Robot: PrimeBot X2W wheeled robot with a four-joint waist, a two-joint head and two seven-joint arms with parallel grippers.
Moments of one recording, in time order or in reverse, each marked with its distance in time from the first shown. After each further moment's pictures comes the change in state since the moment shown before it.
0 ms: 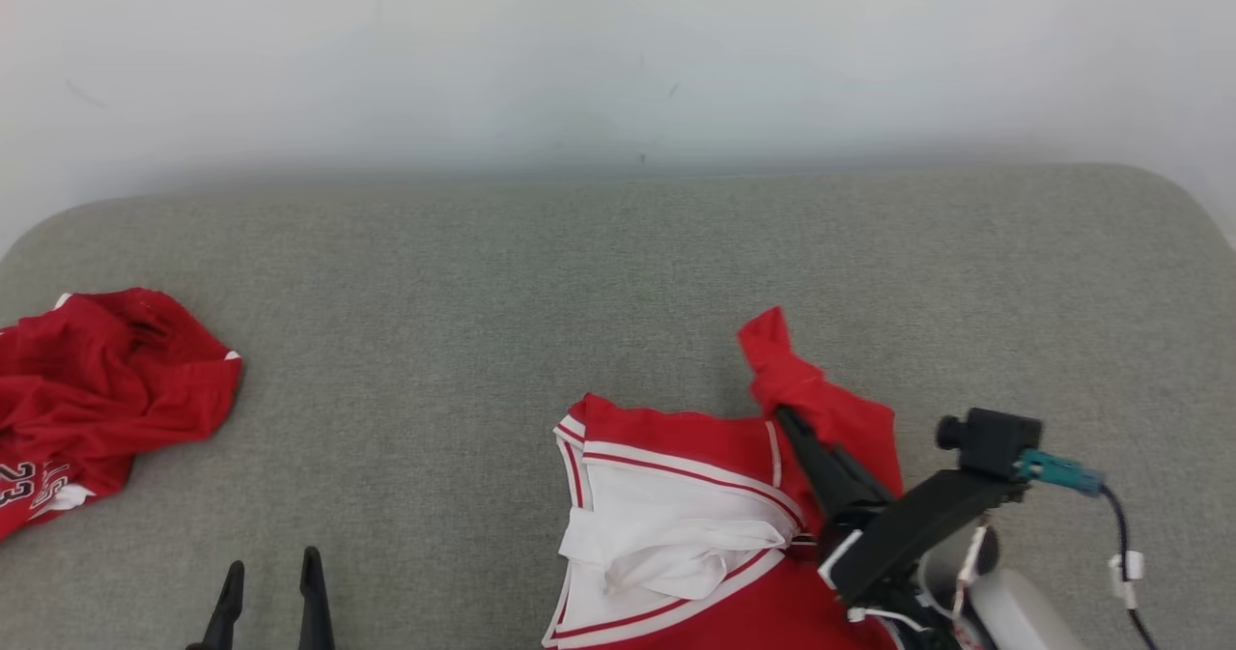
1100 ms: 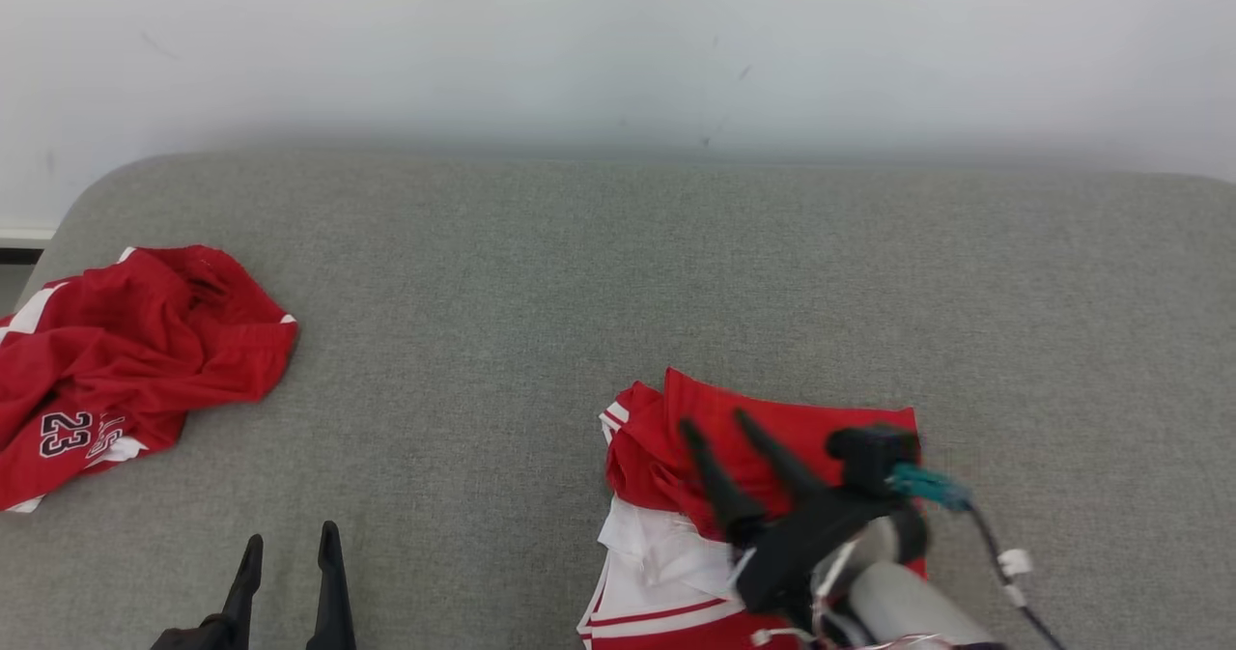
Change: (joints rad) left arm -0.057 0.000 -0.043 0.038 -0.013 0.017 0.000; right arm -0.182 0.147 0.219 0.399 -0.190 0.000 -0.265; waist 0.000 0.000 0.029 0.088
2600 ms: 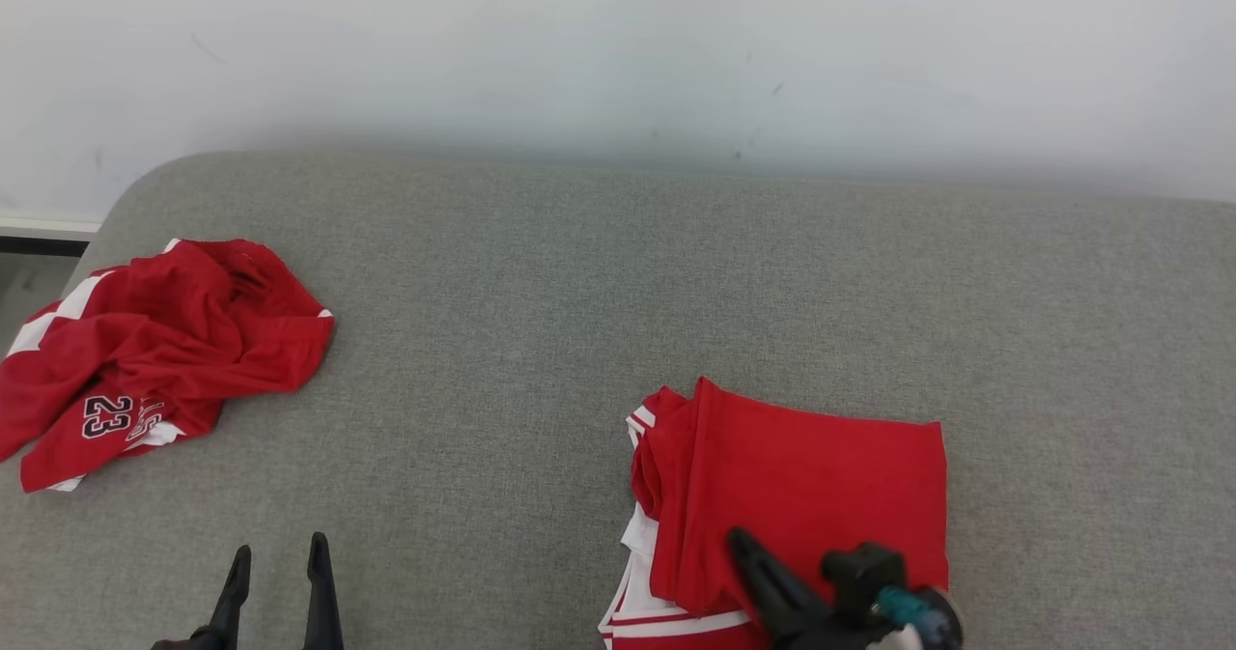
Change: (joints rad) left arm 0.022 0.000 0.029 -0.012 0.033 -0.011 0.000; right arm 0.165 -0.029 -0.064 0.034 -0.351 0.000 -0.092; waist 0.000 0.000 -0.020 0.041
